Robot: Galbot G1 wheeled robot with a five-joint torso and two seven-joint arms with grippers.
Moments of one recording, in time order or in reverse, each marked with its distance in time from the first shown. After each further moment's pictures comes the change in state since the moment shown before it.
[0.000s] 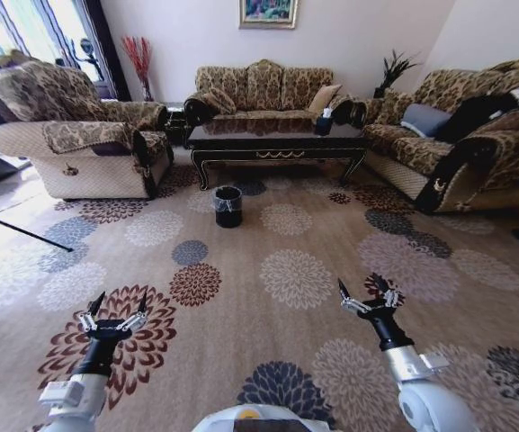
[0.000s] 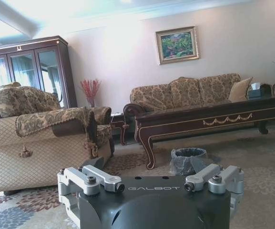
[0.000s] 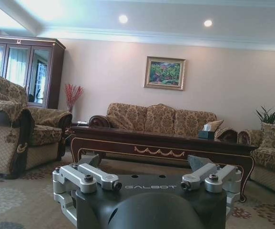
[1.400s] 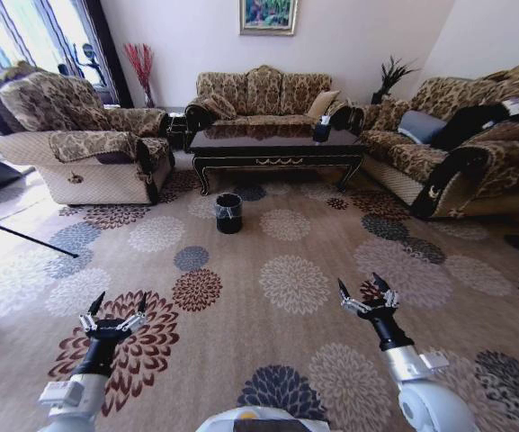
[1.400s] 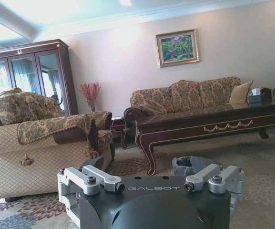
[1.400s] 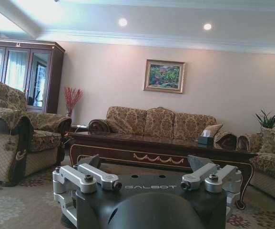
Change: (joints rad) left arm 0.000 0.000 0.000 0.000 0.000 0.000 0.000; right arm 0.000 0.000 0.000 0.000 0.000 0.000 0.000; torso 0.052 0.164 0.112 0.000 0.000
